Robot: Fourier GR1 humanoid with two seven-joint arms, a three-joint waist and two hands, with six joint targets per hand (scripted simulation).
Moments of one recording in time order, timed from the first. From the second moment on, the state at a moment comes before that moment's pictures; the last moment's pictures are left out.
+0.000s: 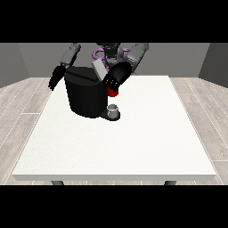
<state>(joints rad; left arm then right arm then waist) -1.29 0.51 0.11 -0.63 -0.83 -0.26 -0.23 -0.50 -0.09 -0.06 -1.30 0.17 -0.18 0.02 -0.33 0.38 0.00</state>
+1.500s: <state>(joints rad) -1.23 0.47 0.07 -0.63 -0.91 -0.22 -0.25 -0.43 -0.08 -0.10 -1.20 0.17 -0.20 -0.01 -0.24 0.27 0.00</state>
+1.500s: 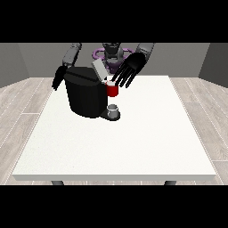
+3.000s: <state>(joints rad) -0.52 0.02 0.35 -0.69 -0.35 -0.31 -0.29 -0.23 -0.12 -0.07 -1.27 0.09 -0.03 0.00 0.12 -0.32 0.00</state>
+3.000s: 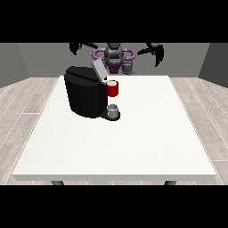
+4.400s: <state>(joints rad) -0.29 0.03 0.15 -1.29 -0.14 -0.28 -0.12 -0.57 -0.18 -0.19 -1.08 -0.06 0.03 0.10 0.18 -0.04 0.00</state>
